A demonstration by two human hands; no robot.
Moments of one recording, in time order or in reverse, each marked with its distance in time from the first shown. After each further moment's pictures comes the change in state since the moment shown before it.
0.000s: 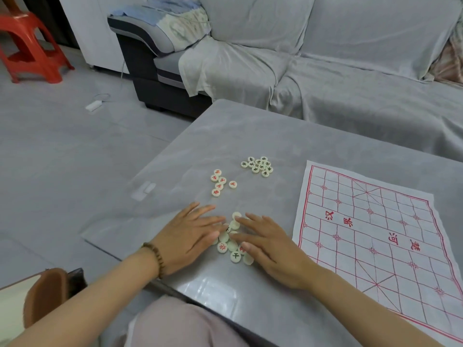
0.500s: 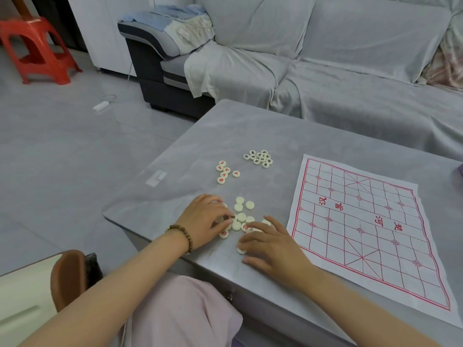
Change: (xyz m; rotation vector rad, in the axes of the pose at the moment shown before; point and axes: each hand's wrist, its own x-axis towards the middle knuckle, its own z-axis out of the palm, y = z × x) left_hand 0.003 0.026 0.005 0.002 0.082 -0.106; right_hand -0.036 -0.019 0.024 -0.278 0.228 -0.188
